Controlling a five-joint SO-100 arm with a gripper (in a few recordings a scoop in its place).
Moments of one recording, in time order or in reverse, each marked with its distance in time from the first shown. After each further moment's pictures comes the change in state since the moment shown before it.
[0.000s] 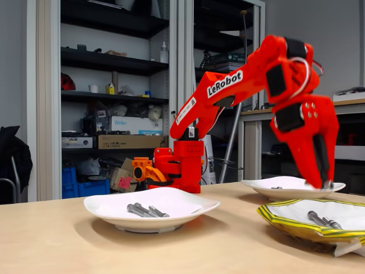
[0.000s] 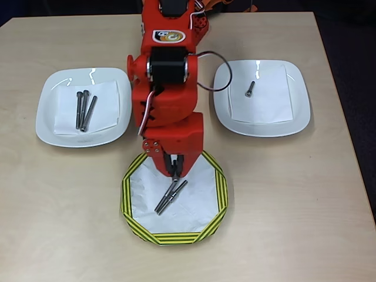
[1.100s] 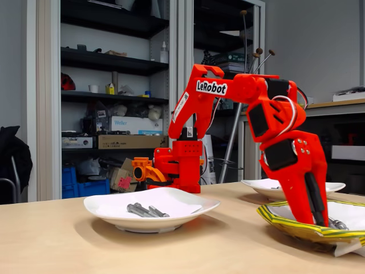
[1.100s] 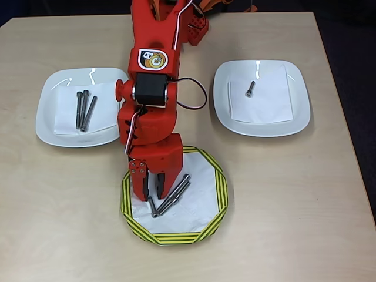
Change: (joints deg) arm 7.0 5.8 35.8 -39.2 -18.1
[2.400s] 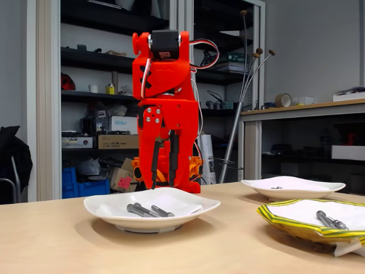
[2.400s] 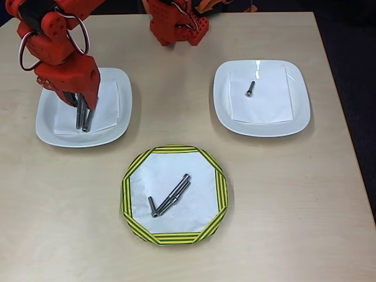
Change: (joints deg) arm 29.3 13.7 -0.3 38.8 -7.2
